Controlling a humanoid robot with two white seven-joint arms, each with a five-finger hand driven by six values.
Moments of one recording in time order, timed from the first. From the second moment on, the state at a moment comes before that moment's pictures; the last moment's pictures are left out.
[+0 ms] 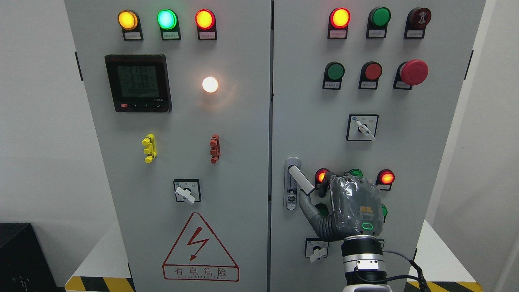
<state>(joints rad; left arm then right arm) 0.05 -0.10 -0.16 -0.05 0.12 -0.03 -0.03 -0.46 0.14 0.20 -1.81 1.35 0.26 0.03</state>
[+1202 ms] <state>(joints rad) 0.05 -0.10 -0.16 -0.05 0.12 -0.03 -0.03 -0.48 0.14 0.18 -1.82 1.35 0.26 0.03</state>
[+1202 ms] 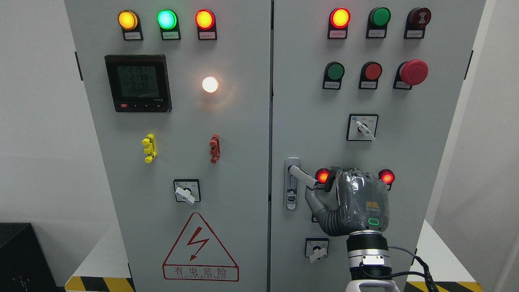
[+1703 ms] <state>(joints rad) 0.05 -0.10 -0.16 -0.05 0.12 -0.03 -0.03 -0.48 0.14 0.18 -1.82 1.35 0.26 0.03</state>
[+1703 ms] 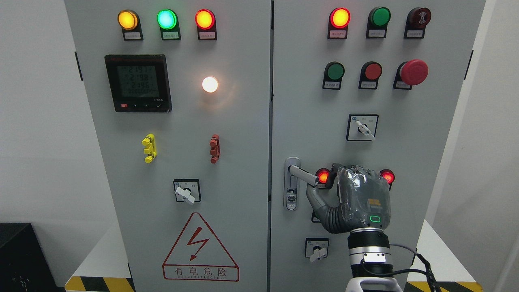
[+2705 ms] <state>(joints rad) 0.05 -0.10 -0.16 -0.05 0.12 -0.02 -0.03 -0.49 0.14 0.18 -1.83 1.35 0.26 0.03</state>
